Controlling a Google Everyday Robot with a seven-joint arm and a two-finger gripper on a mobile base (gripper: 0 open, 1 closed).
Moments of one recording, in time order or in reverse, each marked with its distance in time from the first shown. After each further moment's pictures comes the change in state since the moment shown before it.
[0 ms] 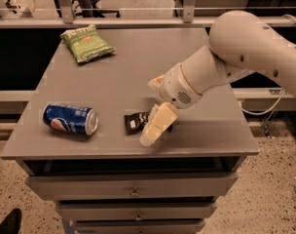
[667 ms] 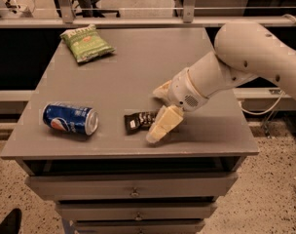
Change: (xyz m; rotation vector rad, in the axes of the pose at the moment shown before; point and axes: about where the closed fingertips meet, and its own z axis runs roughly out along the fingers) arm 0.028 -0.014 0.001 0.018 0.025 0.024
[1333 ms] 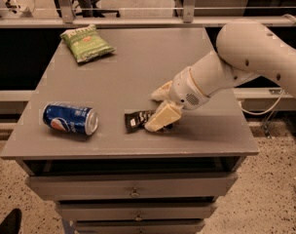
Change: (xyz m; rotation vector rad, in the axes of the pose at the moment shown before) arm 0.006 -0.006 0.000 0.002 0.003 0.029
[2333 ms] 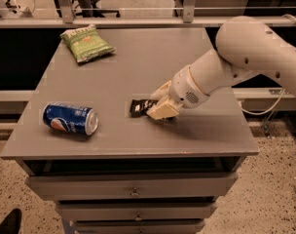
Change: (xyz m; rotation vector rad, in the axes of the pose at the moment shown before) arm -0.005 0.000 -0.002 -0.003 -0.004 0.004
